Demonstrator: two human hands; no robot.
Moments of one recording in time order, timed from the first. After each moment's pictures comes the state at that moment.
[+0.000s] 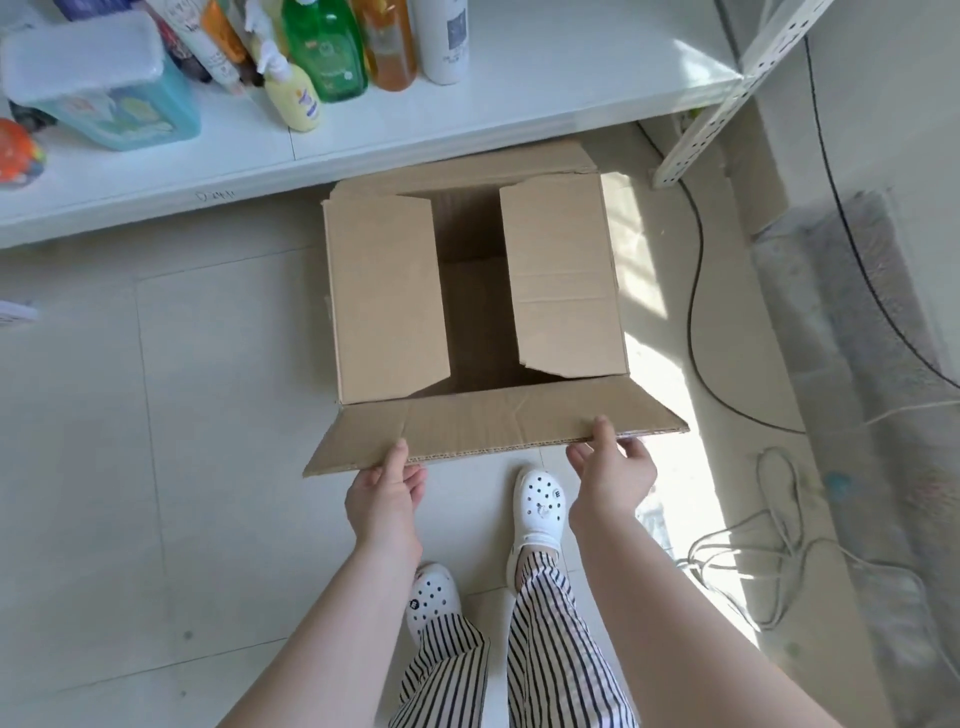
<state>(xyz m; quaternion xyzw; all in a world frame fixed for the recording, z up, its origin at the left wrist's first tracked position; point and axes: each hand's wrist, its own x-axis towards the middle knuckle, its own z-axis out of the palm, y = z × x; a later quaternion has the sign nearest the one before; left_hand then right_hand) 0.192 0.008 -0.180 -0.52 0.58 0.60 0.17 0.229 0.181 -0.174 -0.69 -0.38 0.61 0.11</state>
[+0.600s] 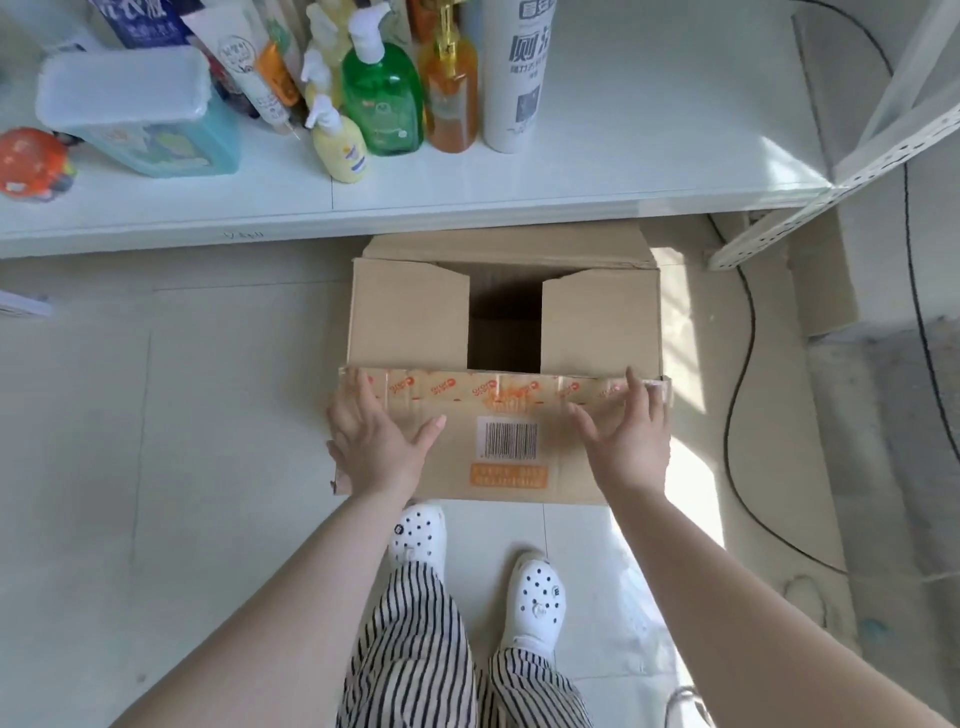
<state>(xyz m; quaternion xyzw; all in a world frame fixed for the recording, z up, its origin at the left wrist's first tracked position) 0.037 0.027 -0.241 -0.20 0.93 0.25 0.19 0.084 0.257 -0.243 -0.37 -0.87 0.30 -0.12</state>
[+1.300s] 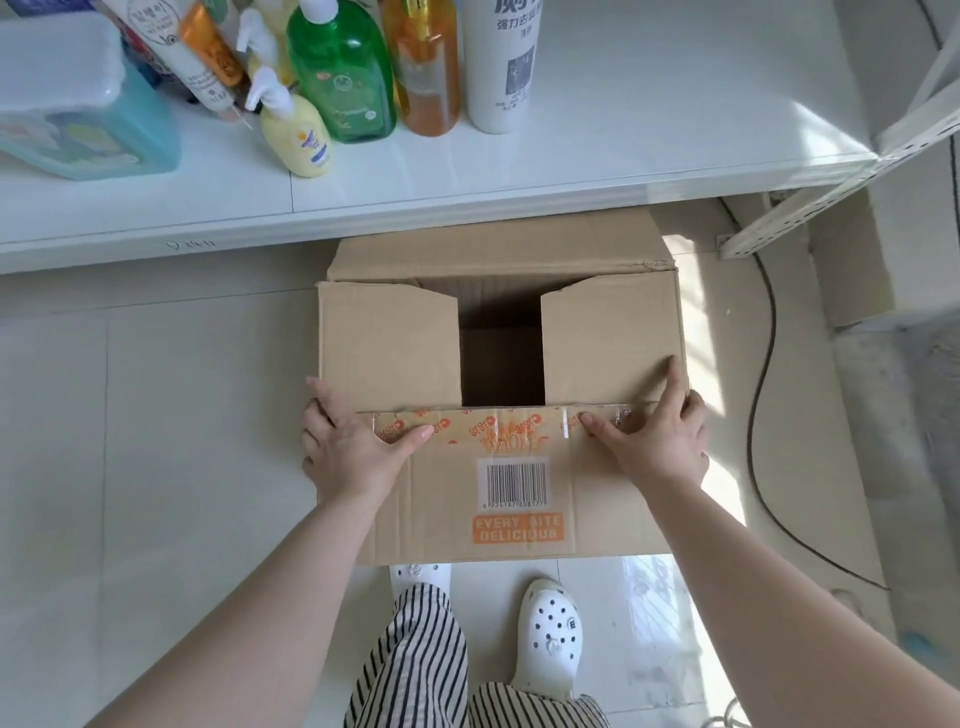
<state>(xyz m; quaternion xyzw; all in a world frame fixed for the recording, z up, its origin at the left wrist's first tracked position) -0.006 0.013 -0.304 -0.21 0.94 0.19 0.21 0.055 0.290 -0.301 -0.43 -0.84 0.27 -0.17</state>
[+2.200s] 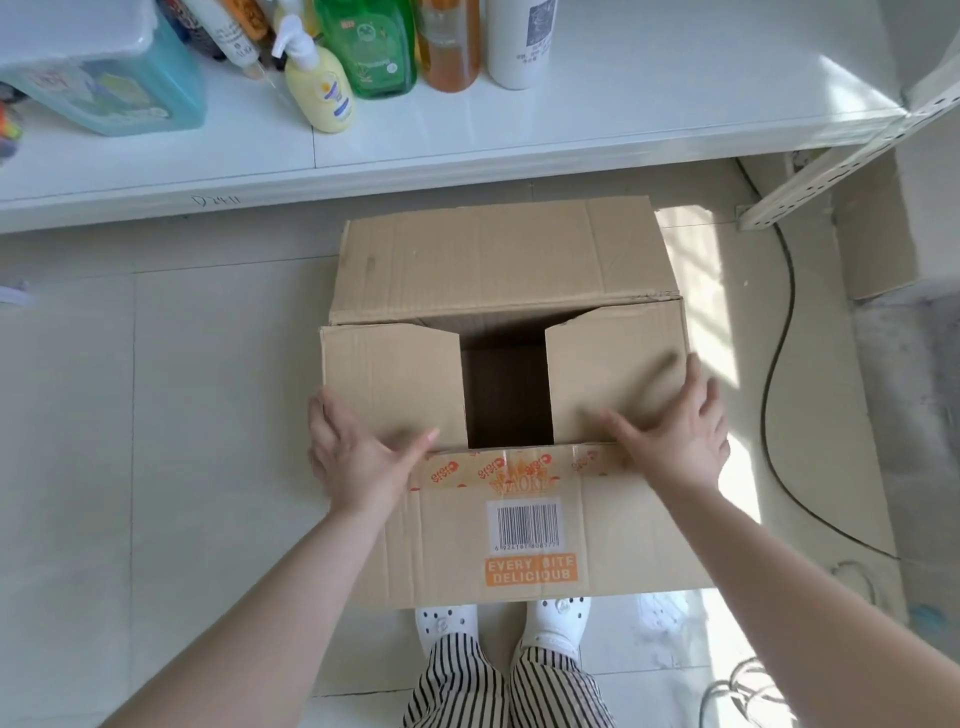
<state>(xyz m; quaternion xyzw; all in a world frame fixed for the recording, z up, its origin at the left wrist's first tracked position) 0.056 -0.010 -0.293 -0.22 0.92 0.26 0.18 0.097 0.272 -0.282 -0.41 -0.86 0.27 -0.15</state>
